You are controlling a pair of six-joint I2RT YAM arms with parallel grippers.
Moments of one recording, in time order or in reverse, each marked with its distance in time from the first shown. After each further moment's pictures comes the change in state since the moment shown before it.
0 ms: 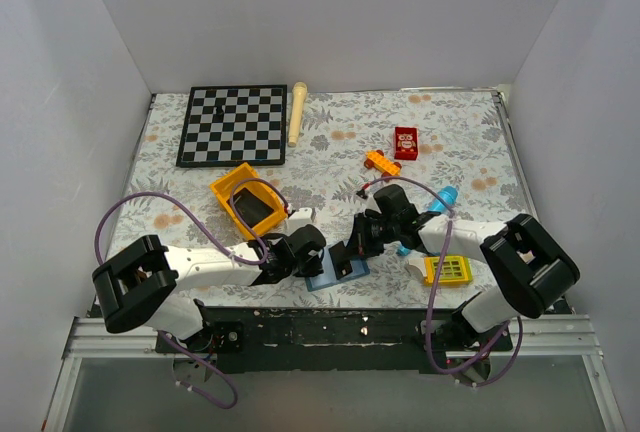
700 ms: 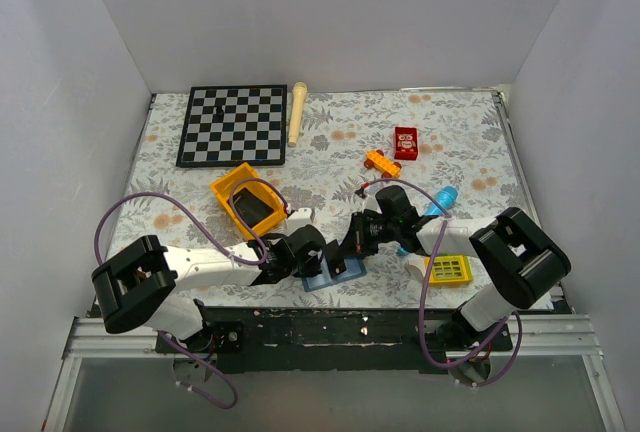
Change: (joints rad) left arm 0.000 -0.003 0.000 -0.016 -0.008 0.003; right arm -0.013 0.067 -0.047 0.232 -0.131 0.103
